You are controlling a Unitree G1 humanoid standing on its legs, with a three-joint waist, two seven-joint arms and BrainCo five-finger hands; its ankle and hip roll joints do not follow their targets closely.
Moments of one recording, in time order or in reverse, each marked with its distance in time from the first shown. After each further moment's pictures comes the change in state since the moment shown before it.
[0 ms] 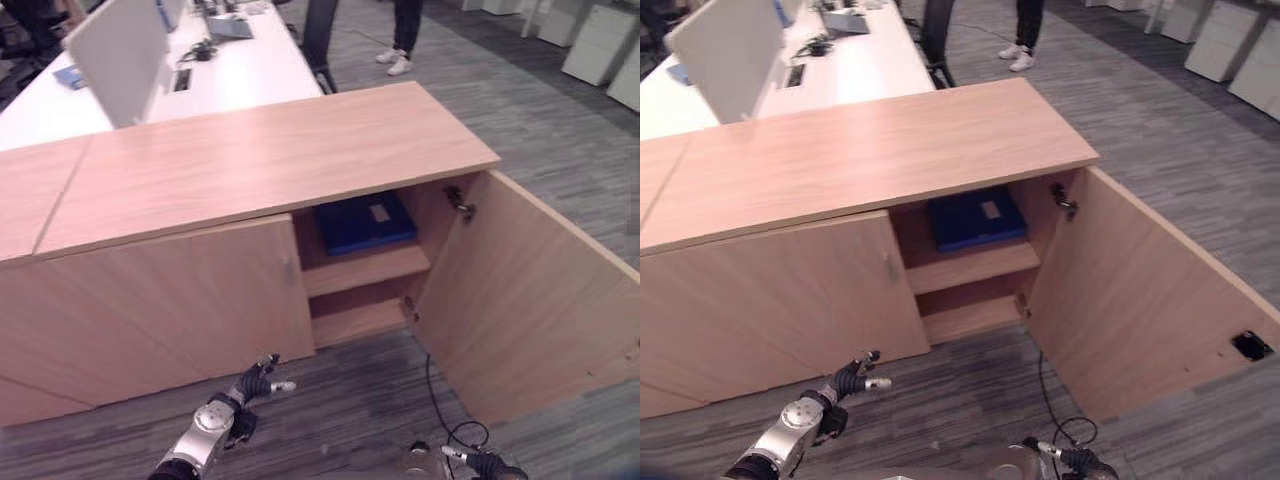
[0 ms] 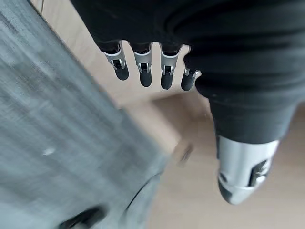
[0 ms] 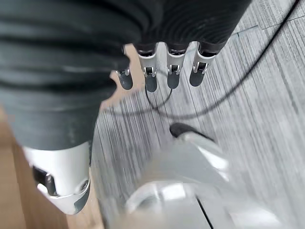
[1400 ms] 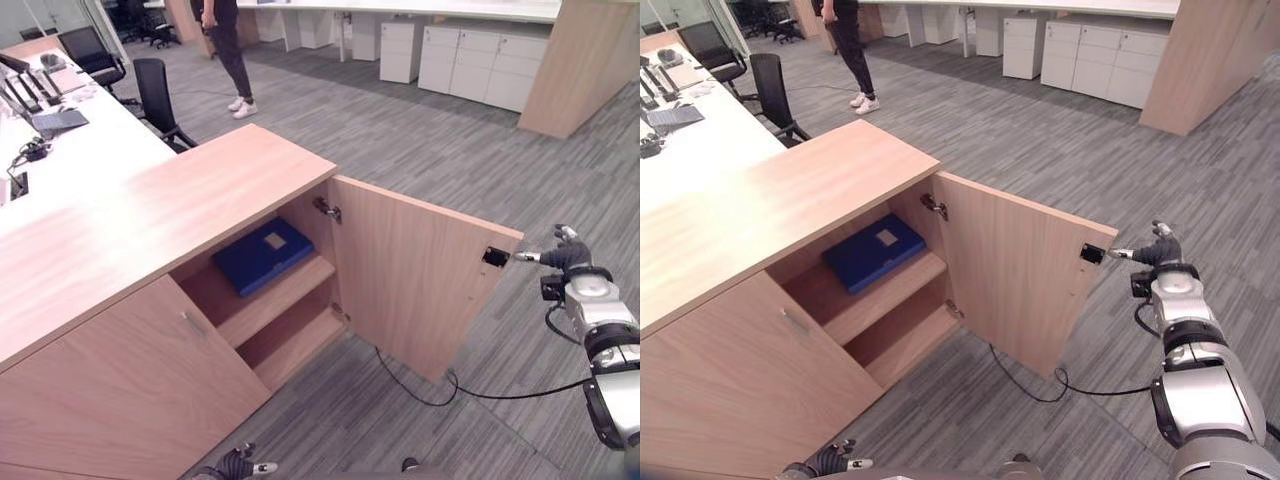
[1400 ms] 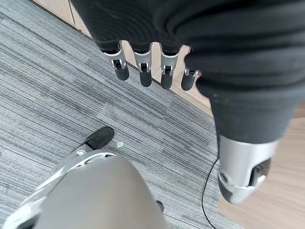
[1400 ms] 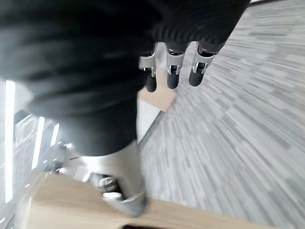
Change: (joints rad) left arm 0.069 -0.059 0.090 0.411 0.009 -0.001 0.062; right arm -0.716 -0.415 0.202 -0.125 0.147 -0.039 -0.077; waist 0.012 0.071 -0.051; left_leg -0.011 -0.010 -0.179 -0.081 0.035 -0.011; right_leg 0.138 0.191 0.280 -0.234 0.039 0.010
